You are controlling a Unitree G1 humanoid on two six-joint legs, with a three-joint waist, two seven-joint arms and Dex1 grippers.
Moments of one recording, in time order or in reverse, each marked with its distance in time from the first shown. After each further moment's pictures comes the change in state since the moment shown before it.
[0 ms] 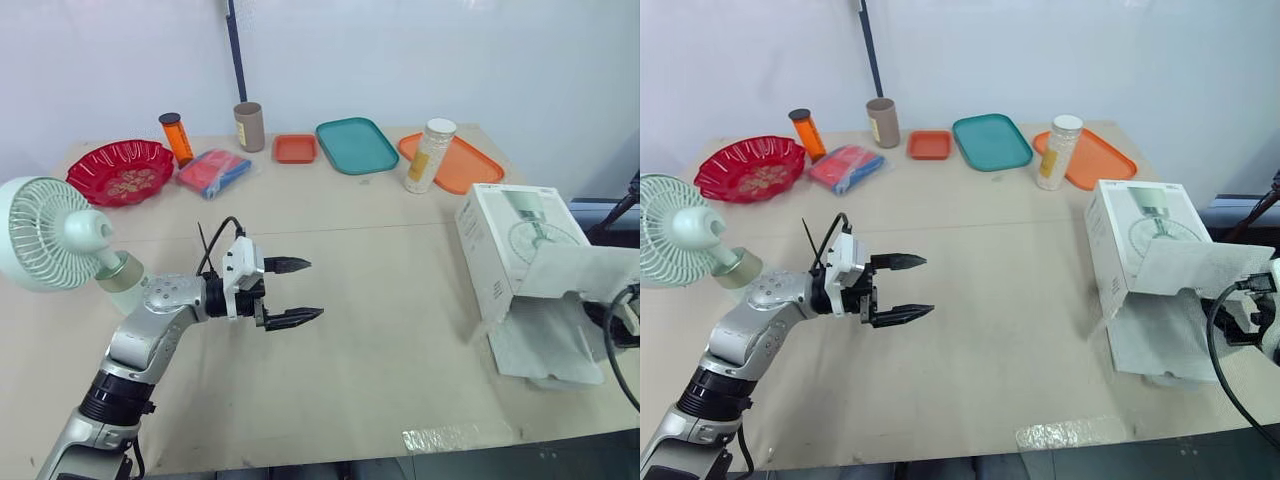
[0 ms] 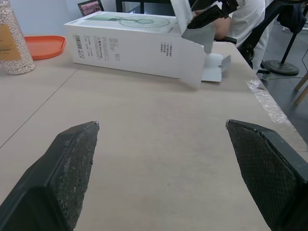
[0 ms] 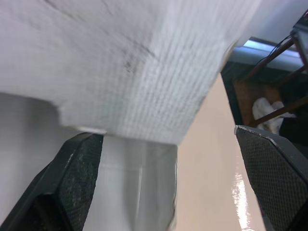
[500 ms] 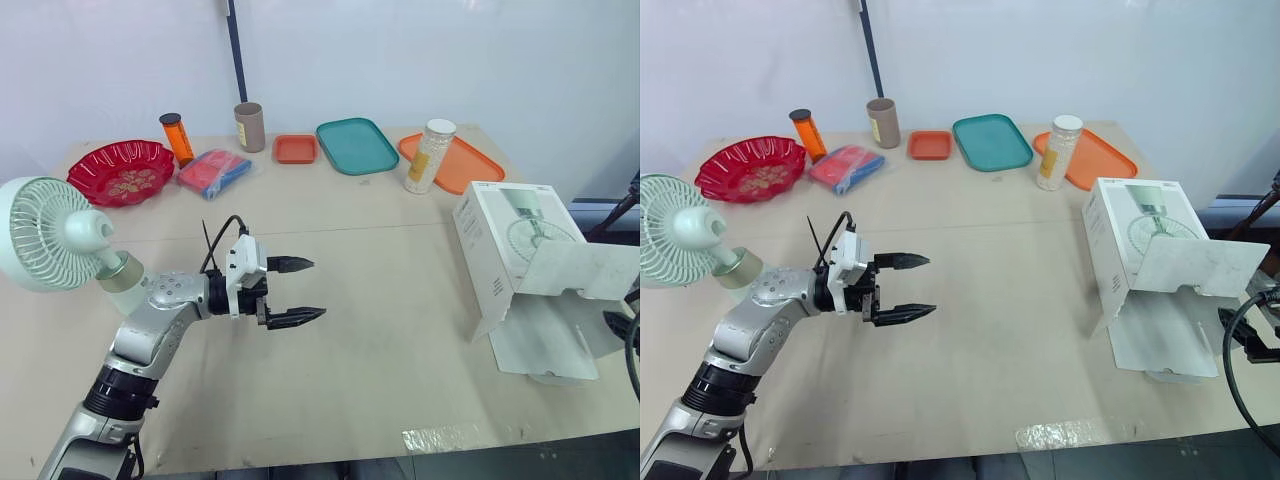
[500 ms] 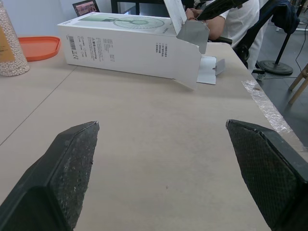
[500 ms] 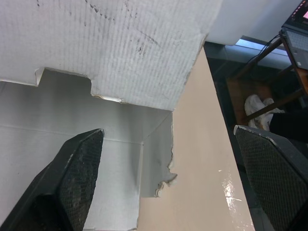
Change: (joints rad) left arm -0.010 -0.005 -0.008 0.012 0.000 0.000 -0.018; right arm 0.218 -0.005 -0.290 -0.355 0.153 0.230 0.223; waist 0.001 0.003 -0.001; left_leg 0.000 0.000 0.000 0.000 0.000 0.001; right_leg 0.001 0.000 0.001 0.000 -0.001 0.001
